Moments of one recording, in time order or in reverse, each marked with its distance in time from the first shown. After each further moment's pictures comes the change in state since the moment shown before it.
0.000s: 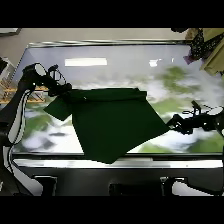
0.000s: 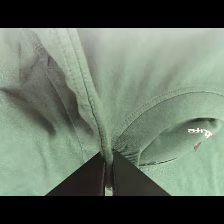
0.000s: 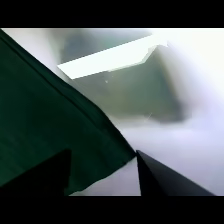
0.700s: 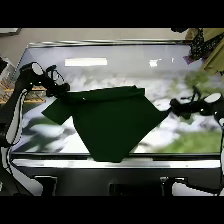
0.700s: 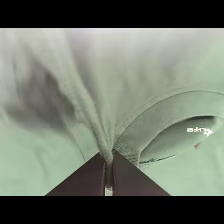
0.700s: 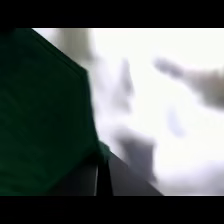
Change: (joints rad) left arm 0.021 0.021 0.000 -0.002 -0.056 0.006; right arm 0.096 -0.042 0.299 0.006 -0.090 0.217
